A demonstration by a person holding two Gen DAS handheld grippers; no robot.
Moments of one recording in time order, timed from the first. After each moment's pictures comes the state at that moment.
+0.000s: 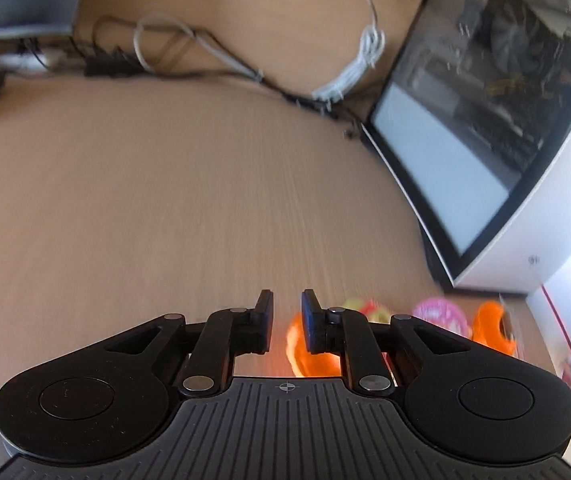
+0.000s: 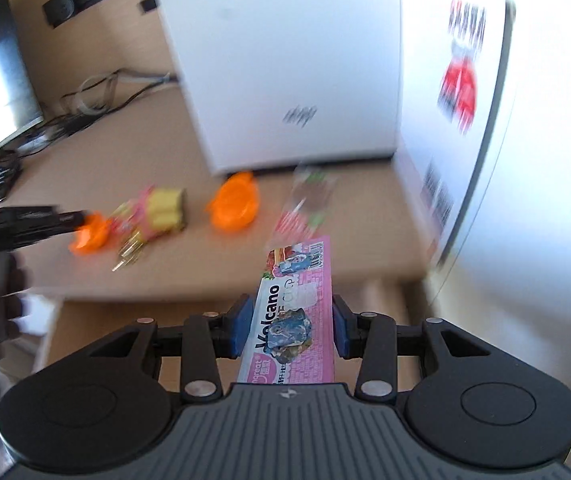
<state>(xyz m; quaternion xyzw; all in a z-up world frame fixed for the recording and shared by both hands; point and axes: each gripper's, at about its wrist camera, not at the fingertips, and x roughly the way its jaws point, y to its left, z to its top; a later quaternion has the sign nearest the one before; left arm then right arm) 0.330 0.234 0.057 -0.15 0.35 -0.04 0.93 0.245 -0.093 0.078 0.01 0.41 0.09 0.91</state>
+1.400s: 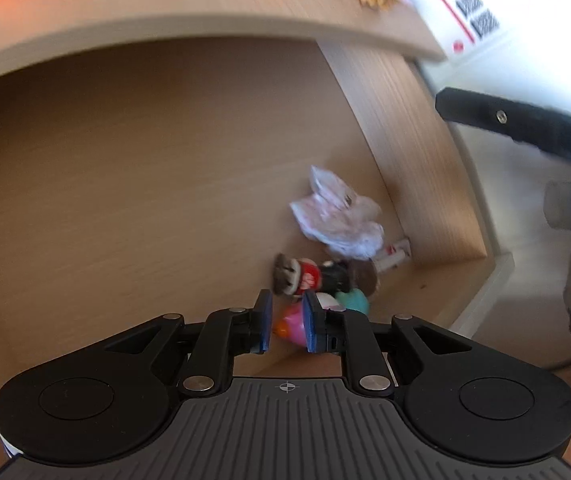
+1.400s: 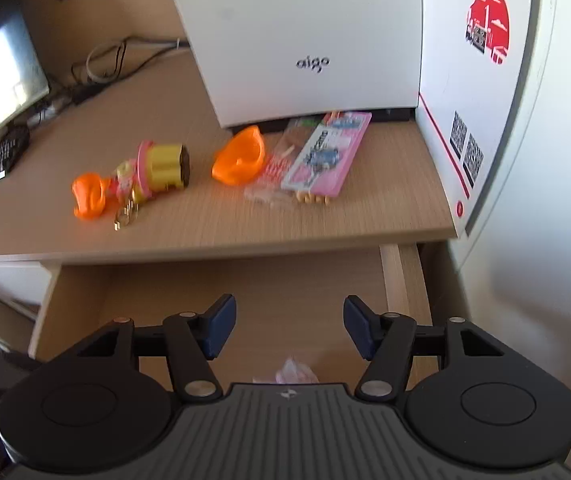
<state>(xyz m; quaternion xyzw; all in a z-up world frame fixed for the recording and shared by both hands) 0.246 0.096 -0.037 -0.08 0.63 -0.28 0.72 0.224 -0.099 0.053 0.02 0.46 0.14 0.88</state>
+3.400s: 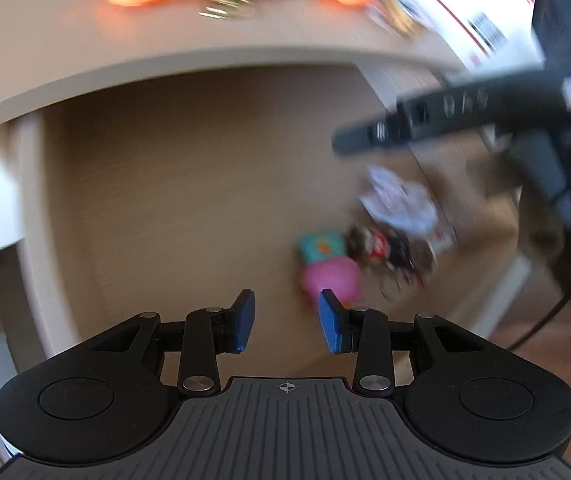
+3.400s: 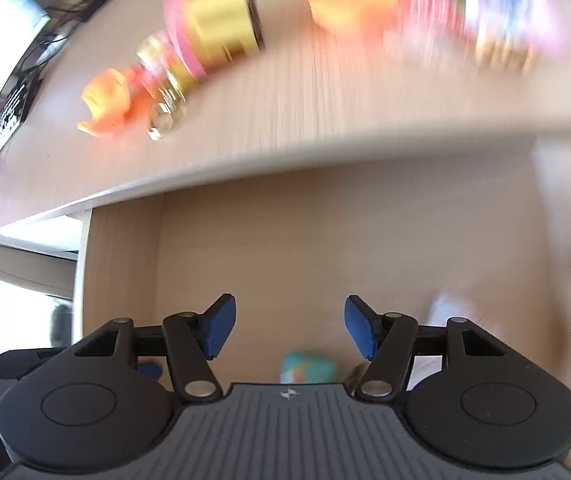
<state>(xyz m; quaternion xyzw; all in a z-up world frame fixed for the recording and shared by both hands) 0.225 0.148 -0.022 -0.02 0.59 -0.27 0.76 0.266 -0.002 -0.021 0.06 0.60 0.20 0.77</state>
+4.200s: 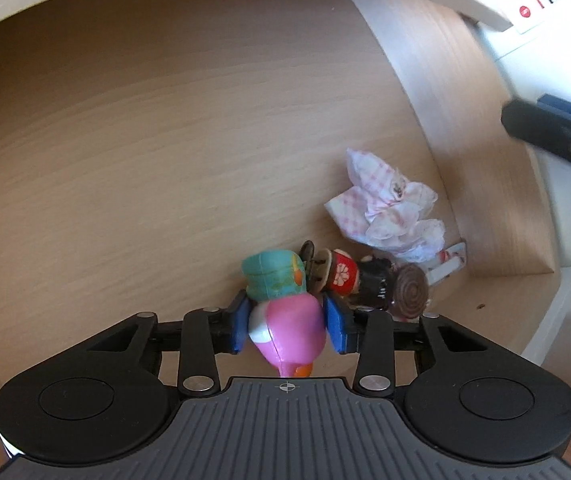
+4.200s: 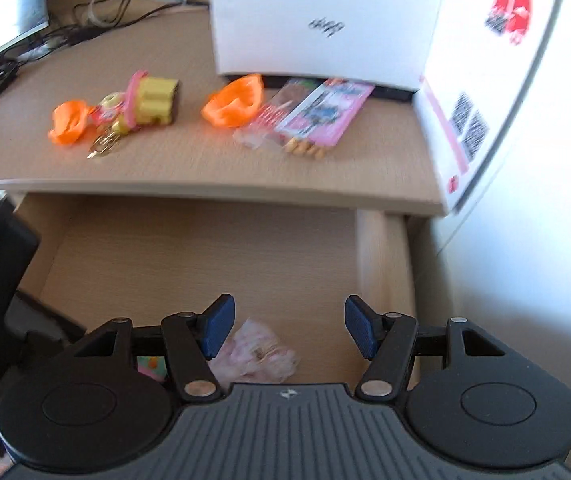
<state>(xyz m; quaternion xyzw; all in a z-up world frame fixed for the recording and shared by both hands) 0.258 0.070 -0.077 -0.04 0.66 -0.23 0.72 0.212 -0.088 0.025 -0.07 0.46 0.11 0.88</state>
